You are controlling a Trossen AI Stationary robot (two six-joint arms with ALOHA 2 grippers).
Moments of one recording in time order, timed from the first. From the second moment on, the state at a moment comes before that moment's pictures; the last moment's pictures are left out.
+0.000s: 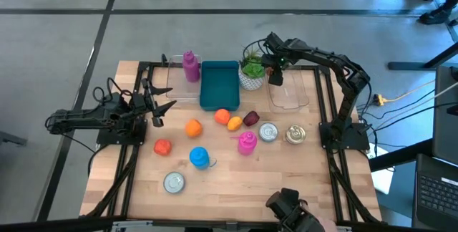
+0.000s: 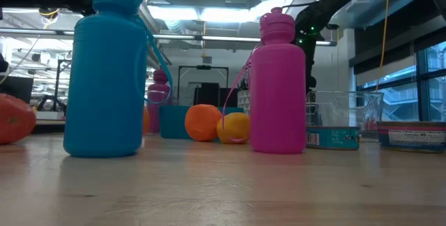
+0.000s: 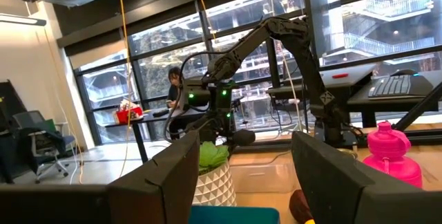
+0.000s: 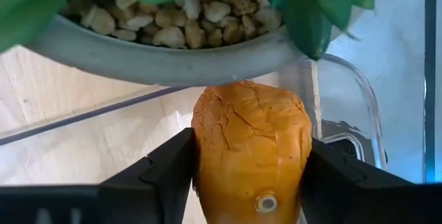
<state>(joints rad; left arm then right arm) 0.14 0.16 0.22 0.18 -0.26 0.27 -0.77 1.85 1.40 -0.86 0.06 -0.62</state>
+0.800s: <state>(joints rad) 0.14 0.16 0.22 0.18 -0.21 0.27 -0.77 1.85 1.40 -0.86 0.14 -0.60</state>
